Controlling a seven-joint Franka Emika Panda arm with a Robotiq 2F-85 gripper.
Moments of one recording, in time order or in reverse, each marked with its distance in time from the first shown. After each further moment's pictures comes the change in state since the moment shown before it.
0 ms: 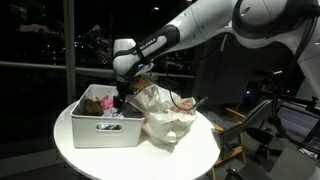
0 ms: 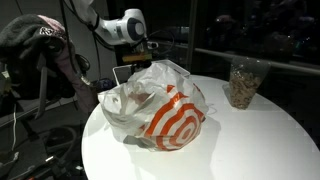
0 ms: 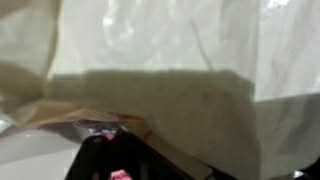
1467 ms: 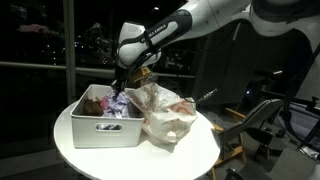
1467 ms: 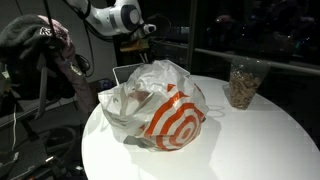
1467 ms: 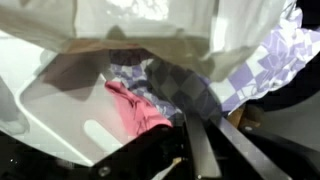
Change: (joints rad) arm -0.006 -0.144 0.002 -0.125 0.007 0.268 0.089
